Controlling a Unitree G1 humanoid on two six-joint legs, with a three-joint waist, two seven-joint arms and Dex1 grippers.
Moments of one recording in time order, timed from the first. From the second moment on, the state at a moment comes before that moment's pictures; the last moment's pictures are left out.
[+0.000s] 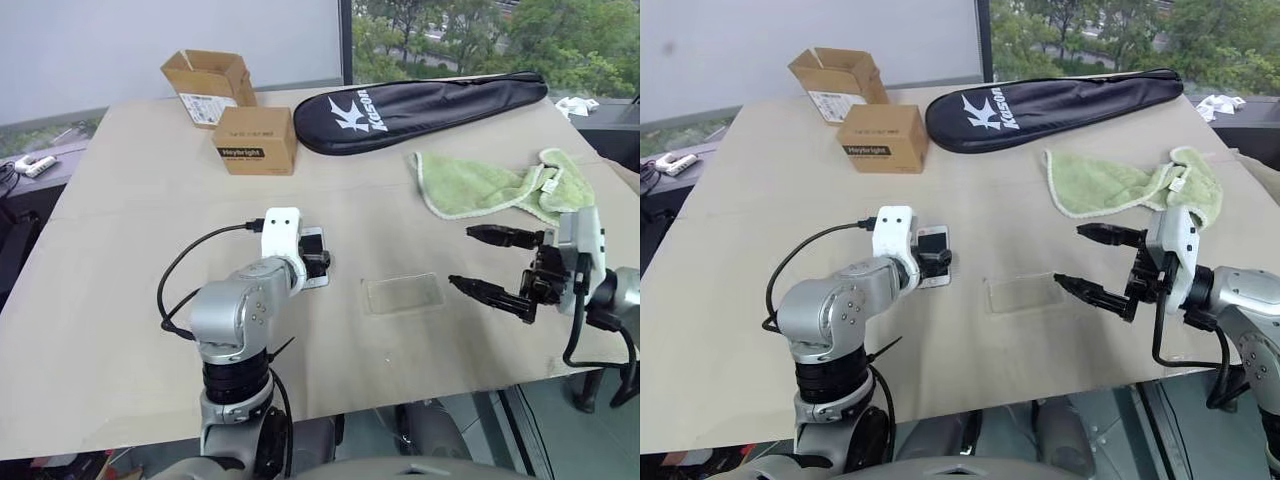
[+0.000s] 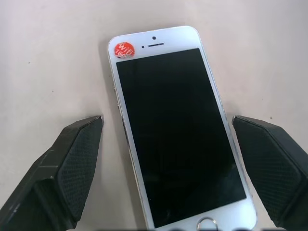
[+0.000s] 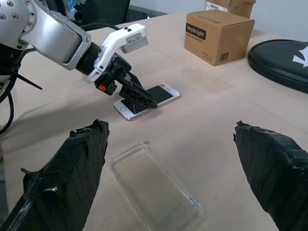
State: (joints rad) left arm -0.45 0.02 0.12 -0.49 -0.15 1.55 0.10; right arm -0.06 -0.77 -0.26 -0.51 0.72 0.52 0.97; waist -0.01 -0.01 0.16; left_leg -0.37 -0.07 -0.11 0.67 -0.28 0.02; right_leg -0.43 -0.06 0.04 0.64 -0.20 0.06
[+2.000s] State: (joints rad) left arm -0.66 -0.14 0.34 -0.26 -1.06 0.97 0.29; right arm -0.47 -0.19 0.16 -0.32 0.45 0.66 0.30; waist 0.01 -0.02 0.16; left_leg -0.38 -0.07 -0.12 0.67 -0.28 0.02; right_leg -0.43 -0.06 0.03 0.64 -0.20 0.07
